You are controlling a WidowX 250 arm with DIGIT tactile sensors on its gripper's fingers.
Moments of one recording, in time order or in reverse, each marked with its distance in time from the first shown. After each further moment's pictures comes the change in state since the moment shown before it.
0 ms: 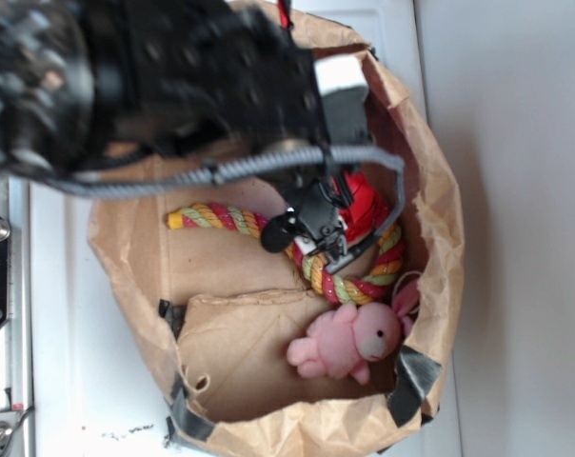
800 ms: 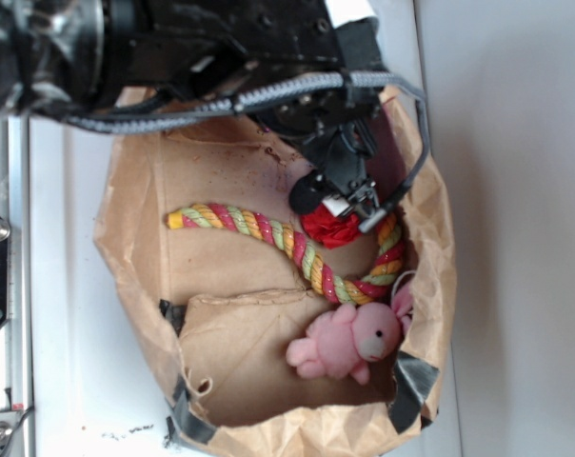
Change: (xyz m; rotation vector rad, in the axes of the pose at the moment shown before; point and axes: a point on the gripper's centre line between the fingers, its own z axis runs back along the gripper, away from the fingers) arm 0.028 0.014 -0.005 0.014 -0.099 0.138
